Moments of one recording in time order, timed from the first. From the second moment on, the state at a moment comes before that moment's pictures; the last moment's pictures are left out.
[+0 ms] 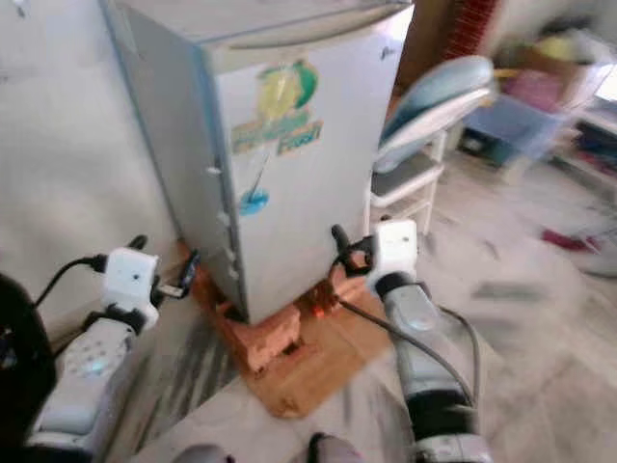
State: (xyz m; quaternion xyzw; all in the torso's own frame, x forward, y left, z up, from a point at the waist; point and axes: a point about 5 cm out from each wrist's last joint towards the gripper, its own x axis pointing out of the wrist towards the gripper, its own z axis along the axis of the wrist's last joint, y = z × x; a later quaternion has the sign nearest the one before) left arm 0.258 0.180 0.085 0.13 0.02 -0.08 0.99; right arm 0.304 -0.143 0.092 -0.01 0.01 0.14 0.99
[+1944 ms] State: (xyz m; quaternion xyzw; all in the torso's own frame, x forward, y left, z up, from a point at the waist) left arm 0.257 0.177 0.099 0.12 -0.04 -0.08 0.99; right arm 0.303 -0.134 0.098 -0.01 -0.01 0.16 0.99
